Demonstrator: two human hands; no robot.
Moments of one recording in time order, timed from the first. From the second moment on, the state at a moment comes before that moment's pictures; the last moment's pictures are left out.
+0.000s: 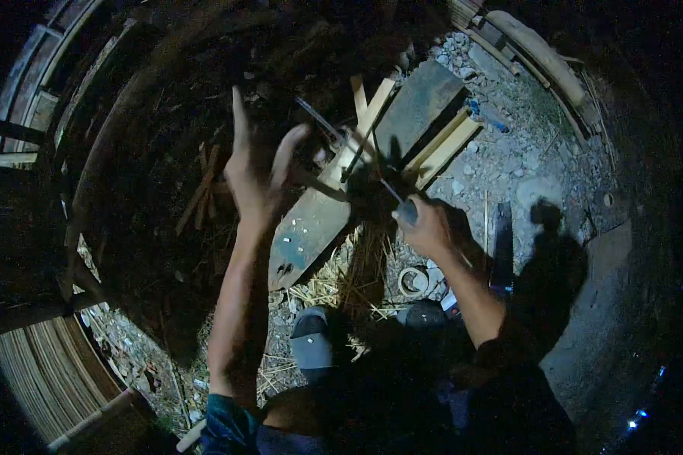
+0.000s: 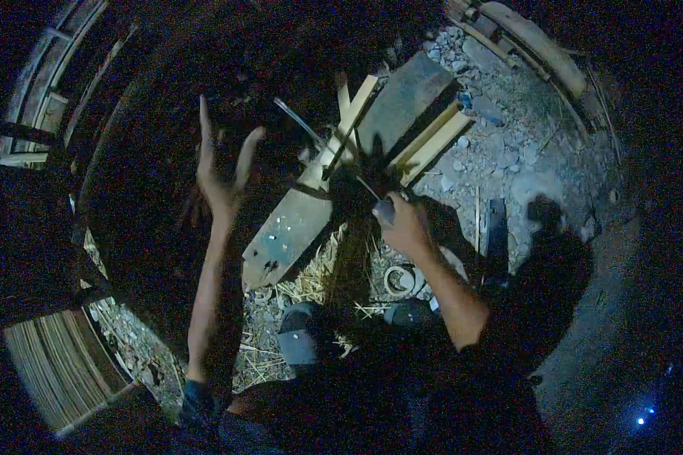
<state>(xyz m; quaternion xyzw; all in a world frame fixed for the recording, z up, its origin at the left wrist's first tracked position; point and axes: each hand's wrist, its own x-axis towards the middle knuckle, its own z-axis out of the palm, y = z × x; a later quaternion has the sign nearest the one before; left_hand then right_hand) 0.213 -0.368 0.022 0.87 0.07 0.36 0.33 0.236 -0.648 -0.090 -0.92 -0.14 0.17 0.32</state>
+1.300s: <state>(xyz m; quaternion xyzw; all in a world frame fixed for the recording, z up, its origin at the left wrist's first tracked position) 0.090 -0.249 -0.067 0.84 0.33 0.35 0.26 0.266 -0.694 -0.152 -0.92 0.03 -0.09 0.39</state>
